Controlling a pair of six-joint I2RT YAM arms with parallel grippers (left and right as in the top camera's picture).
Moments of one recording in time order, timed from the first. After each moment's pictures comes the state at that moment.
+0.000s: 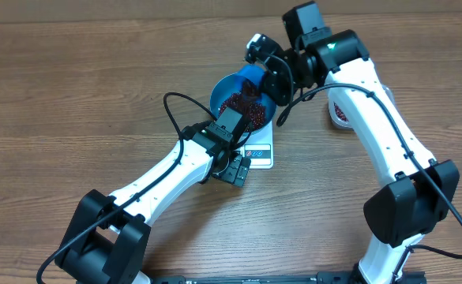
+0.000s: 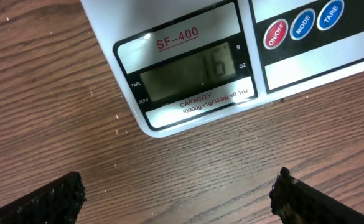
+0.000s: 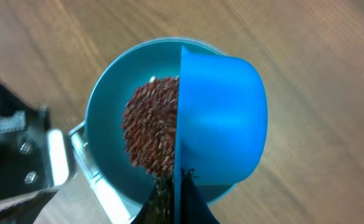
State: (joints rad) left arm -0.61 1.71 1.13 -0.81 -0.05 -0.26; right arm 0.38 1.94 1.91 -1.08 -0.31 -0.53
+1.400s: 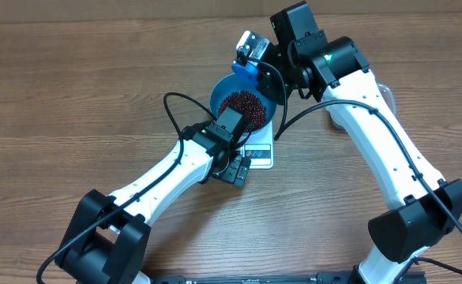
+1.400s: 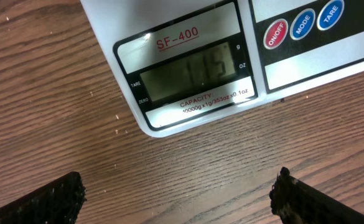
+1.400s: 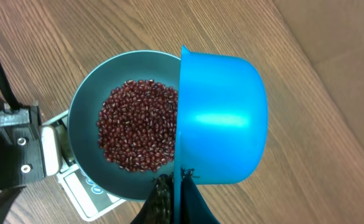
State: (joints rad) left arm -0.61 1.71 1.13 -0.81 -0.05 -0.26; right arm 0.44 1.86 1.91 -1.06 -0.13 -0.58
